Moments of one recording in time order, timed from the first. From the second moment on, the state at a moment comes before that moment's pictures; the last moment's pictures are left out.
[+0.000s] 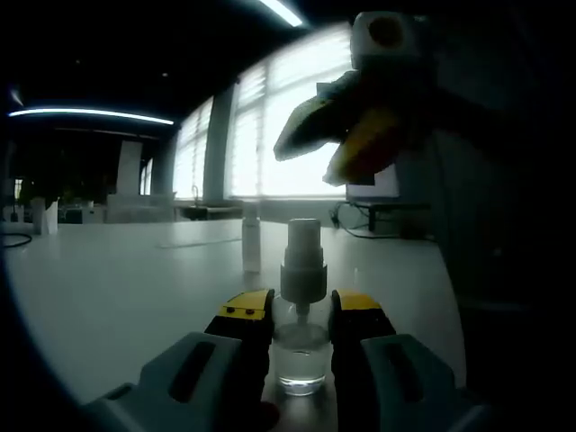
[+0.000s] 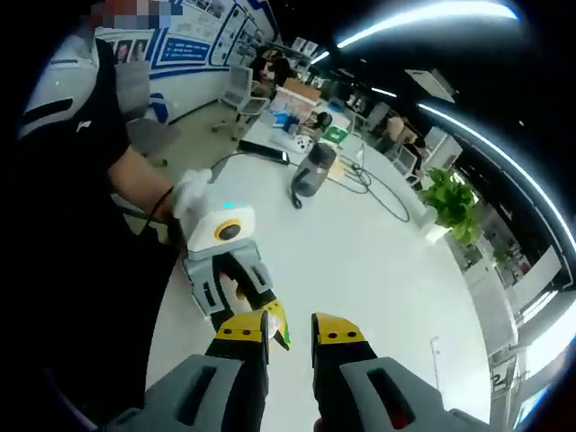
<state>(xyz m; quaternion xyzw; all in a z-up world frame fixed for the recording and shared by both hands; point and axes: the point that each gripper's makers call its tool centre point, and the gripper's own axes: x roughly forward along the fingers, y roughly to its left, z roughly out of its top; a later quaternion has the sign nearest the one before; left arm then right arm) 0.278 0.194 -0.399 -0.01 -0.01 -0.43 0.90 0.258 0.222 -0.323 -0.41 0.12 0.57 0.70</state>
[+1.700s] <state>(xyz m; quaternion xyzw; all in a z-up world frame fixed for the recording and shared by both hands) 0.276 0.192 -0.399 0.00 -0.01 -0.44 0.90 0.244 0.232 -0.351 -0.55 0.22 0.66 0.47</state>
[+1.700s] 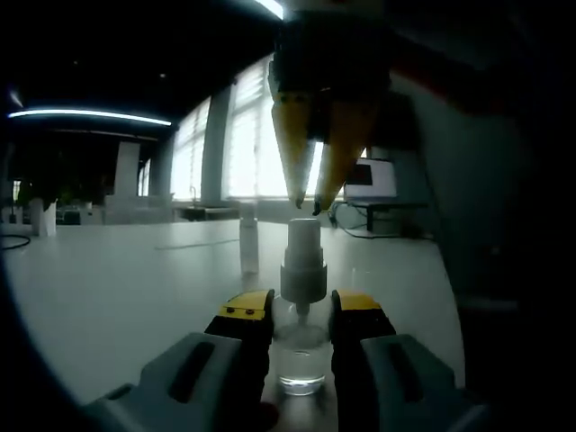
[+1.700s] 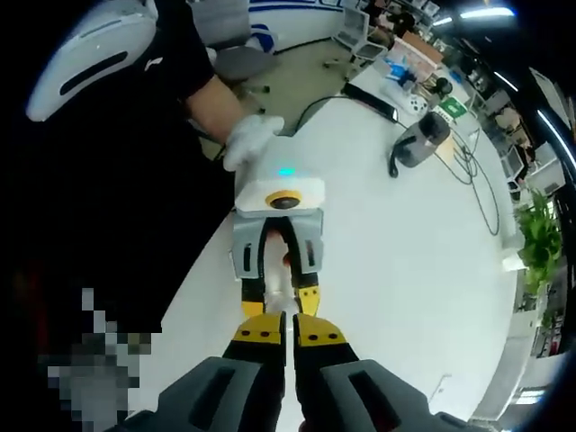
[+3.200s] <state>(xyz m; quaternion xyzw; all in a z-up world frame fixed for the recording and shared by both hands) 0.275 0.191 -0.400 0.00 -0.01 -0.44 0.90 0.250 0.229 -0.356 -0.57 0.24 0.65 0.44</state>
